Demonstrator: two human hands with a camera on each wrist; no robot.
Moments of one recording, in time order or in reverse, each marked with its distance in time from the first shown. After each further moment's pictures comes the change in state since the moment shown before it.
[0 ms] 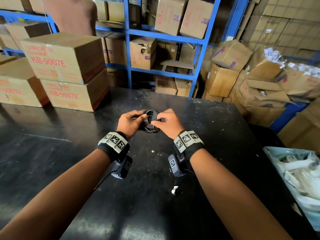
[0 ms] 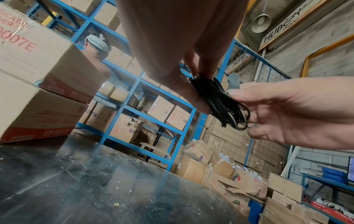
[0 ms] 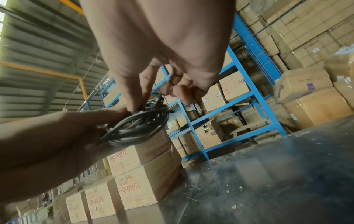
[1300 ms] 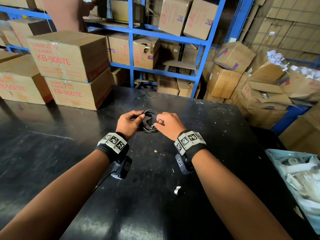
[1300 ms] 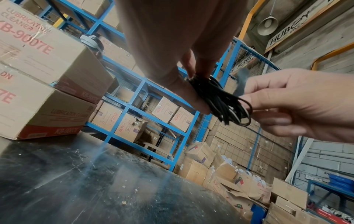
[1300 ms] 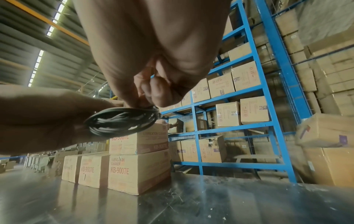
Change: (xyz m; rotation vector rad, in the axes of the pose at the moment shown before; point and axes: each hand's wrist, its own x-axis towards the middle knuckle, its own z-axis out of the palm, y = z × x) left_hand -0.005 0.003 -0.021 0.020 0.034 -0.012; right_hand -0.006 -0.023 0.002 -0.231 -0.091 -0.165
